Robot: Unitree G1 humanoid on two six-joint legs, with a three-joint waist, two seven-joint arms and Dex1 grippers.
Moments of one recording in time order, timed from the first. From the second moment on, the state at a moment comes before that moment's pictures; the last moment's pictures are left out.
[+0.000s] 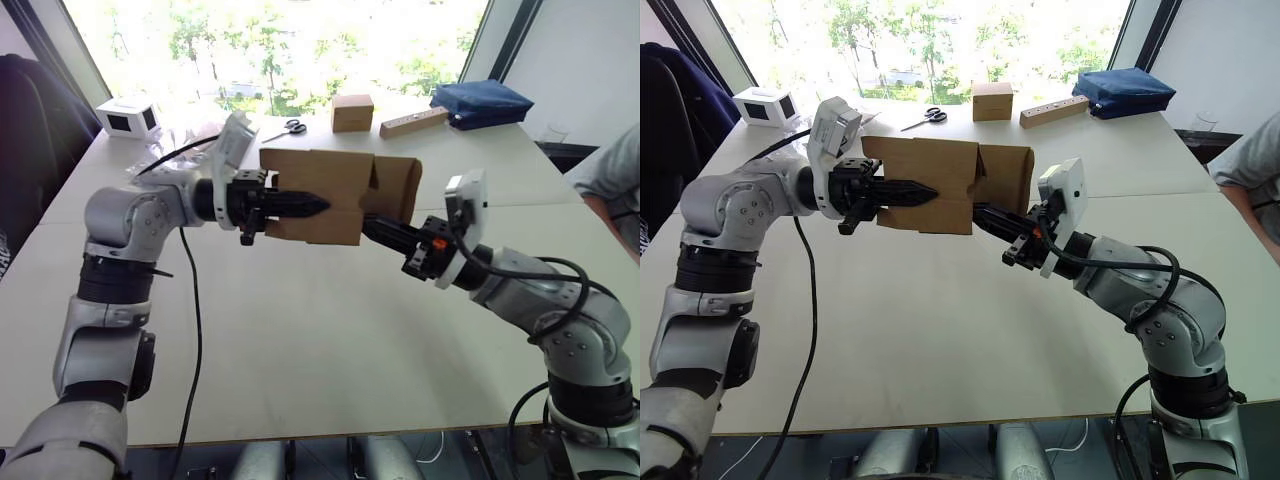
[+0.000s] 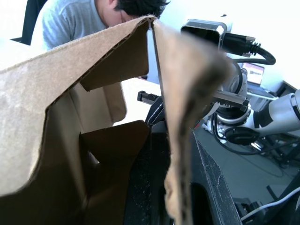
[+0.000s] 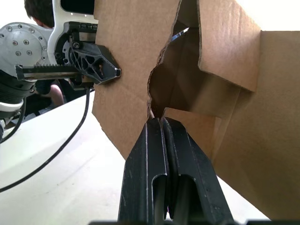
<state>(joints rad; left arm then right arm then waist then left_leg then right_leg) -0.94 0.57 -0.02 0.13 -0.71 0.90 -1.29 -0.43 -0.60 -0.13 -0.54 1.03 0.85 0.42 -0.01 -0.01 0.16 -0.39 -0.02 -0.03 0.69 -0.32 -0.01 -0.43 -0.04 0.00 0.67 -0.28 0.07</state>
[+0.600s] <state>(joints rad) -0.94 0.57 0.02 0.10 -0.73 0.90 -1.25 -0.55 -0.60 -0.18 -0.03 0.81 0.65 0.44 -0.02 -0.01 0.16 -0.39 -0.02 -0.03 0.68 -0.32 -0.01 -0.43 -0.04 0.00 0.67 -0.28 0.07</state>
